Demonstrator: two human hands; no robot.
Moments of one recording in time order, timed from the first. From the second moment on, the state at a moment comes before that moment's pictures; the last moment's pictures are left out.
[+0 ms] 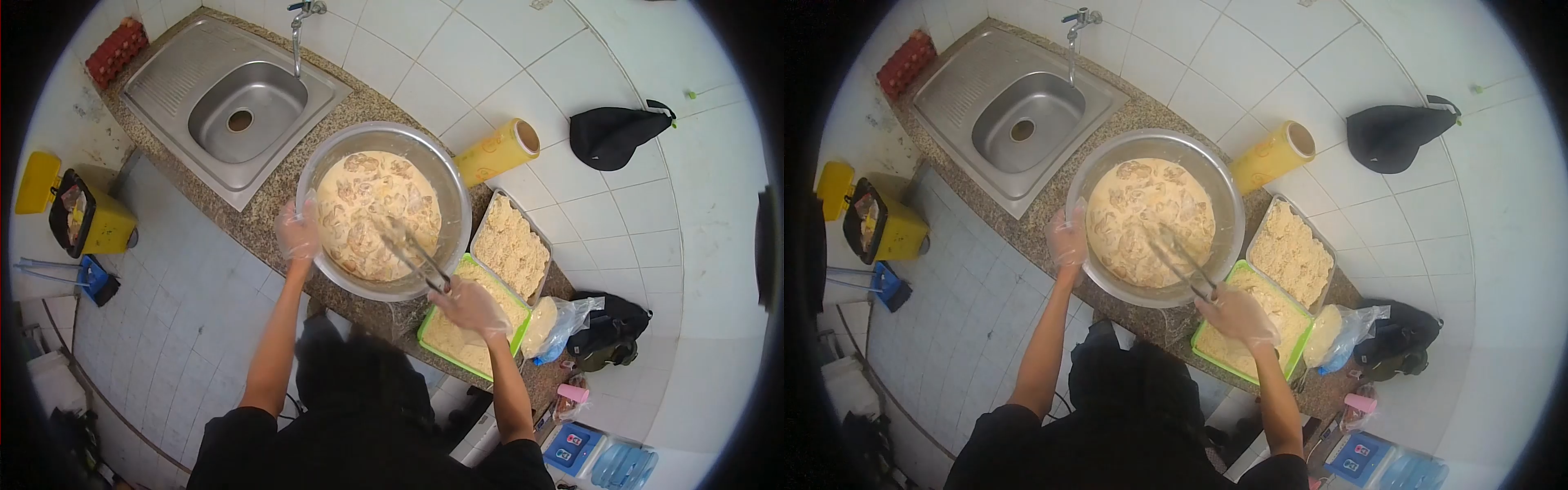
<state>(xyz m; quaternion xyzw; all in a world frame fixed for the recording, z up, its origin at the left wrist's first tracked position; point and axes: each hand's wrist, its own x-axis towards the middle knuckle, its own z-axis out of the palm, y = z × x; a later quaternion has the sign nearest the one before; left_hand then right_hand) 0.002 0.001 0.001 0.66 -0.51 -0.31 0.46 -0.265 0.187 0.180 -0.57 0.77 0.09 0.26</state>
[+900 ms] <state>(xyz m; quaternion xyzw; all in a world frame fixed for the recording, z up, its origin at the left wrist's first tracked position) 0.002 -0.002 0.005 0.63 -0.49 -0.34 0.50 -0.232 0.184 0.137 -0.66 0.73 0.07 0.13</state>
